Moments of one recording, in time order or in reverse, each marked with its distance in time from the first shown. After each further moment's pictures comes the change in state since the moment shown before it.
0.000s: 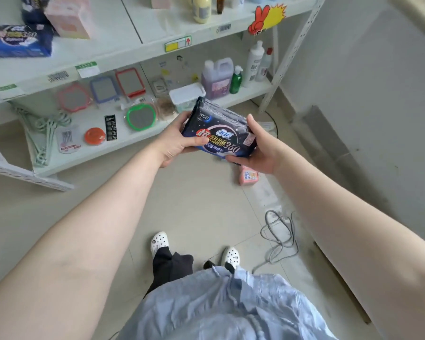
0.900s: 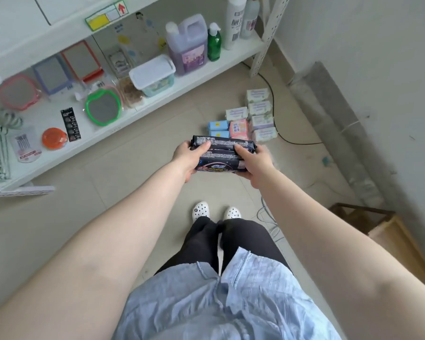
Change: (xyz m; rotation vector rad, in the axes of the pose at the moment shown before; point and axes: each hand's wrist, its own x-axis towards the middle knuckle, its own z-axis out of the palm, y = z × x) left_hand 0.170 -0.075 0.095 -0.003 0.261 -0.507; right_hand 0.143 0.003 -0.097 -0.035 0.414 0.049
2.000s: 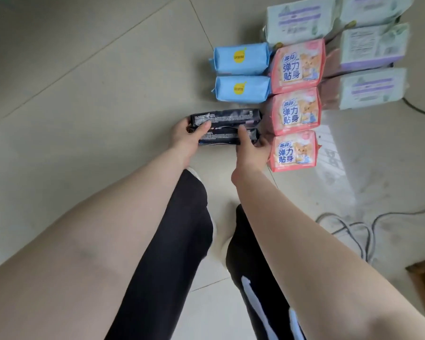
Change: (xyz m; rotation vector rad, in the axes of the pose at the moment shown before) left_hand 0.542 -0.246 0.052 0.105 0.125 -0.075; right_hand 0.537 0.234 0.117 0.338 0.346 0.216
